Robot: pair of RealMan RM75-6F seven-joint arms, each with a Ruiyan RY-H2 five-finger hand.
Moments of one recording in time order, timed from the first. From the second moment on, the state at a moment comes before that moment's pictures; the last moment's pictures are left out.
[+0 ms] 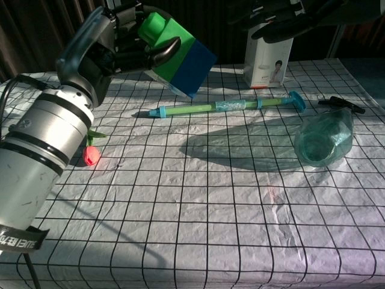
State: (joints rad) left arm -0.63 -1.94 -0.32 -1.41 1.49 1.41 -0.44; right arm 0.91 -0.95 0.13 -1.69 -1.67 0.73 1.15
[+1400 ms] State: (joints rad) left arm -0.64 -1.93 -0.30 -1.45 1.53 1.44 -0.43; right arm 1.05 -1.05 0.21 -1.74 -1.40 0.47 0.93
